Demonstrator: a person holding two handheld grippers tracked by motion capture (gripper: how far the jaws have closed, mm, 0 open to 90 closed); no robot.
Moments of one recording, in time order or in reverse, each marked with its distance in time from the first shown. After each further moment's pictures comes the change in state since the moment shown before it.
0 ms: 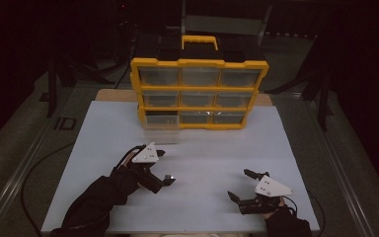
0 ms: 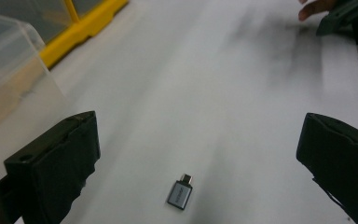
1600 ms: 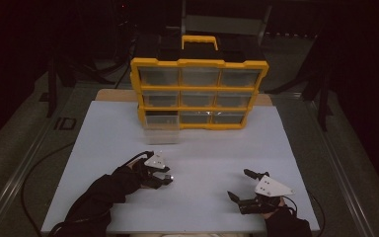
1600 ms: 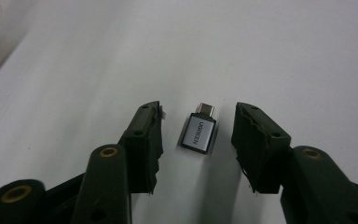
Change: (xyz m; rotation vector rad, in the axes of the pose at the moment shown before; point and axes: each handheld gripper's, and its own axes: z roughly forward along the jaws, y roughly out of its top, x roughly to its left) left arm 0.017 -0.031 0.036 0.238 -0.075 0.056; right arm 0.000 0.000 0.000 0.000 0.000 0.000
